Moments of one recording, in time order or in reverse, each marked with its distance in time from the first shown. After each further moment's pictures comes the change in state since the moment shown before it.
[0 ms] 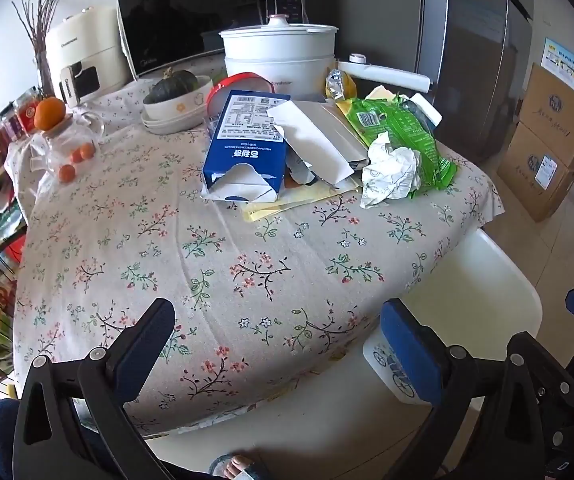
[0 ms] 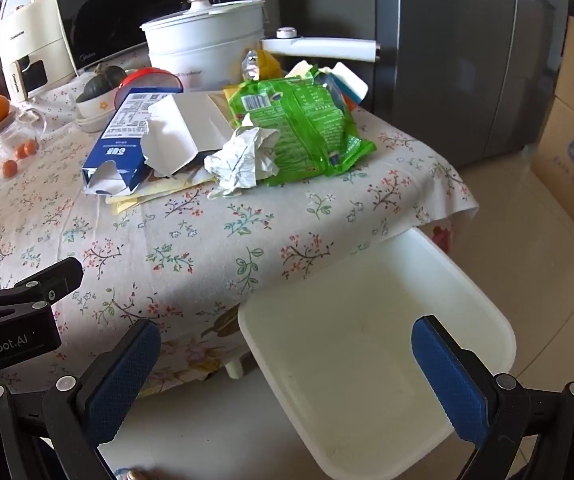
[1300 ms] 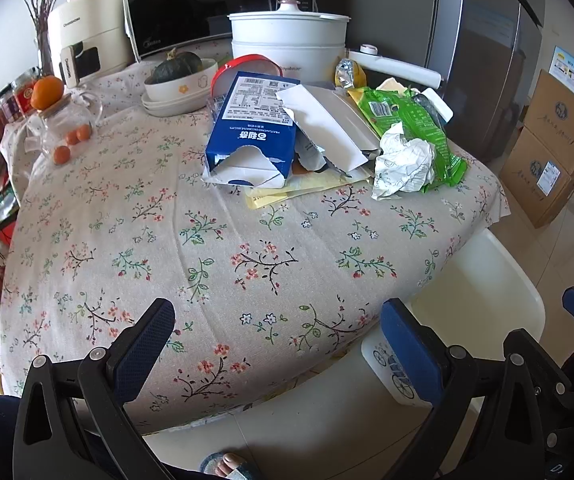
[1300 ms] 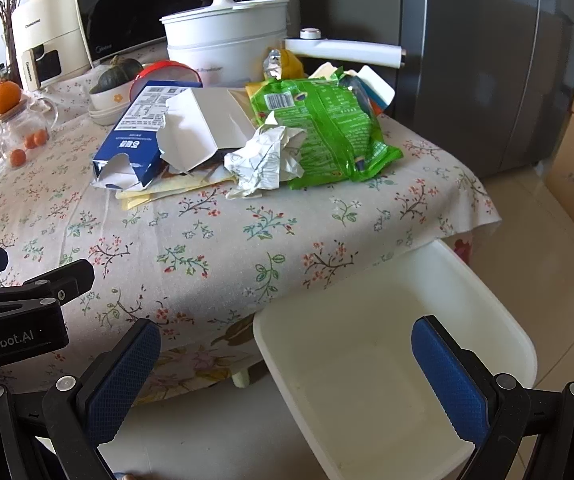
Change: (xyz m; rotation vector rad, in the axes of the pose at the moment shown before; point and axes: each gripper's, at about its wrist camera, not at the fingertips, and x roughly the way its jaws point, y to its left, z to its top) left arm 0.018 0.011 -0.005 -0.038 0.027 -0.020; right arm 0.016 0.013 -0.003 -0.042 -0.026 0.011
